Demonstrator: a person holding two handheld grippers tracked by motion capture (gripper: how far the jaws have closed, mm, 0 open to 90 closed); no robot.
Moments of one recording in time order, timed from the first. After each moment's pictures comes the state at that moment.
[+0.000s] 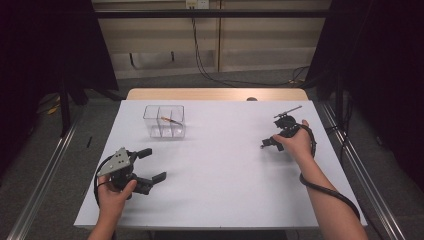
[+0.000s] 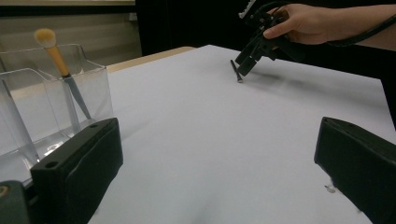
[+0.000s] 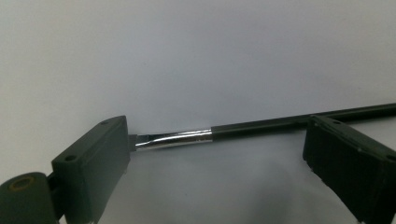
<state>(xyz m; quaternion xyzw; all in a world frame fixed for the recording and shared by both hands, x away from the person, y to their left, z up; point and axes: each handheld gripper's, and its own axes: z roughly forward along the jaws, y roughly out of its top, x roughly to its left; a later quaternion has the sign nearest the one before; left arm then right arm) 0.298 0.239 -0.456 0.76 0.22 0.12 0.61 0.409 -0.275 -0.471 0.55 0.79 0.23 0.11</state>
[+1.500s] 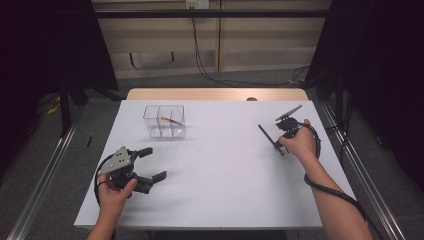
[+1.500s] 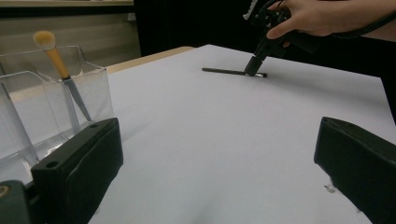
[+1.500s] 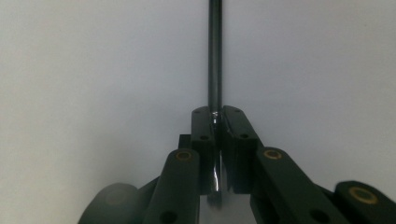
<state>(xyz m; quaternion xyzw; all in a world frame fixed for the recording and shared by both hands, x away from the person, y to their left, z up) 0.301 0.239 -0.456 0.76 0.22 0.12 0.60 0.399 -0.278 -0.459 0.57 0.80 0.16 0.06</state>
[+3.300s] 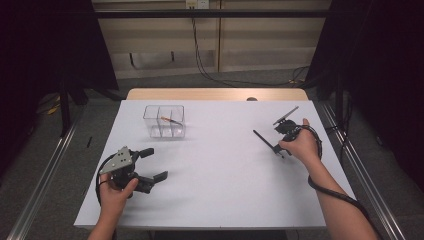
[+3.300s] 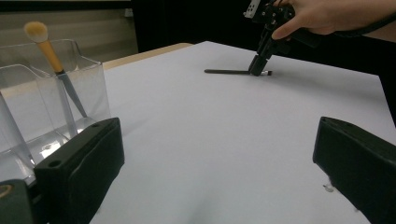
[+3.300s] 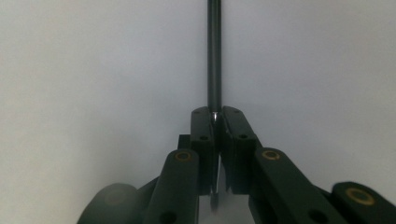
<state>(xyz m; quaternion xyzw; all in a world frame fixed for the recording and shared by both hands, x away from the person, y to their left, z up) 0.303 0.236 -0.458 0.76 0.22 0.11 0.60 0.394 -0.276 -0.458 0.51 0.85 0.16 0.03</state>
